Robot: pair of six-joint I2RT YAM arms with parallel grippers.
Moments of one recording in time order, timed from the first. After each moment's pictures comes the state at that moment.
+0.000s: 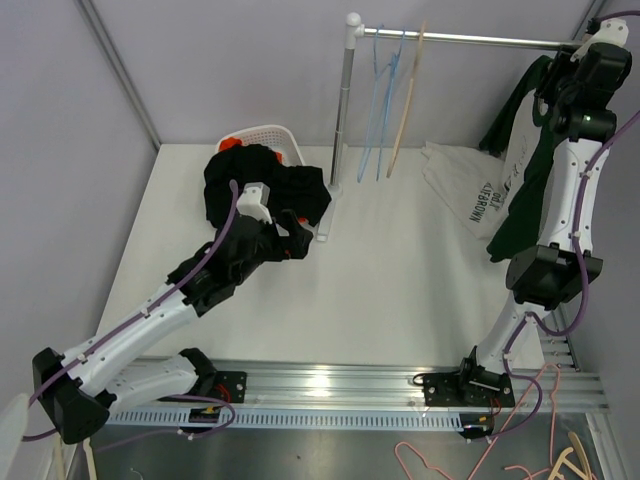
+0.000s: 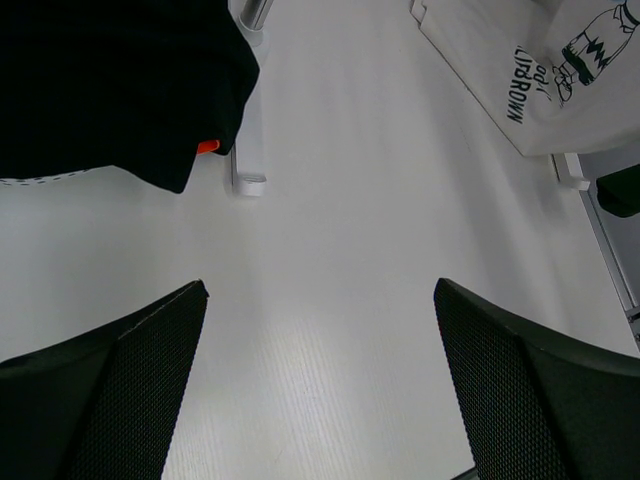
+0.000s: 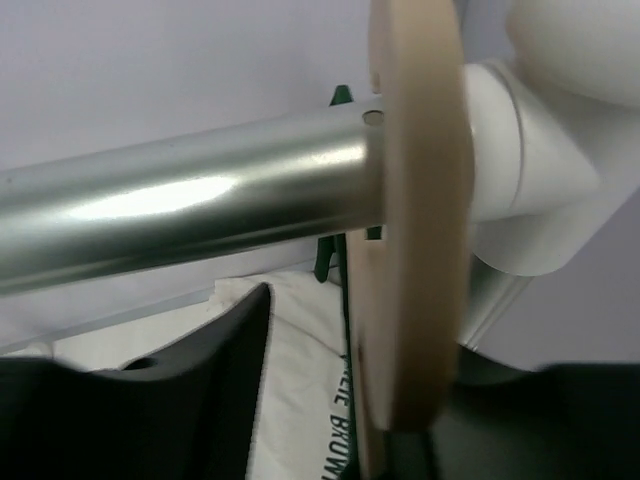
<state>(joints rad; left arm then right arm) -0.75 0.99 0.90 -0.29 -0.28 -0.56 -0.28 1.94 2.34 -0.56 -0.02 0.08</state>
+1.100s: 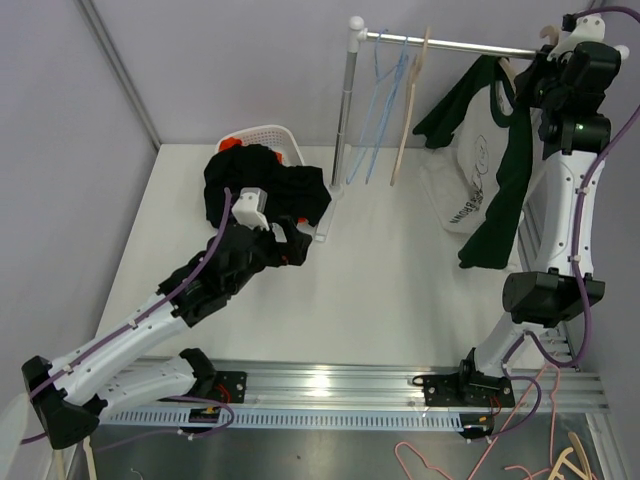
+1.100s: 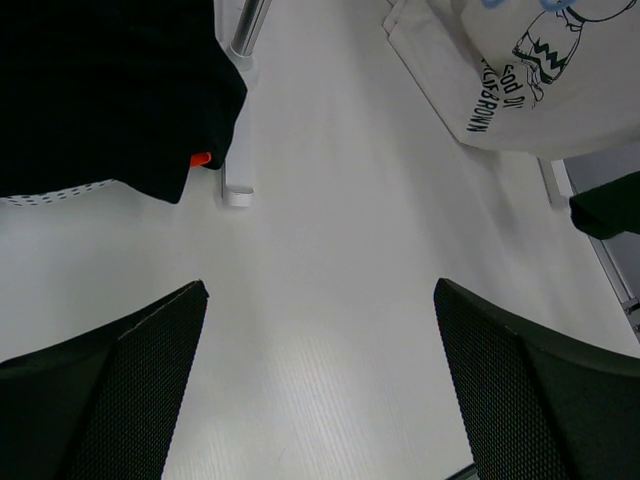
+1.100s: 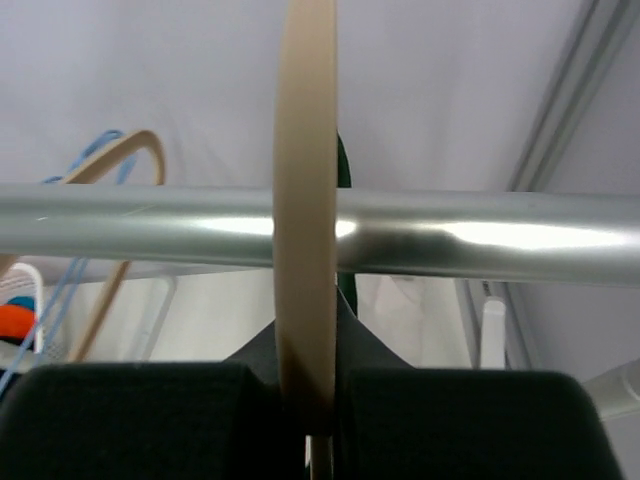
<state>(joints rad) -0.82 0.91 0.89 -0.30 -0.34 -0.52 -0.17 1.78 2.25 -0.61 -0.14 0.10</state>
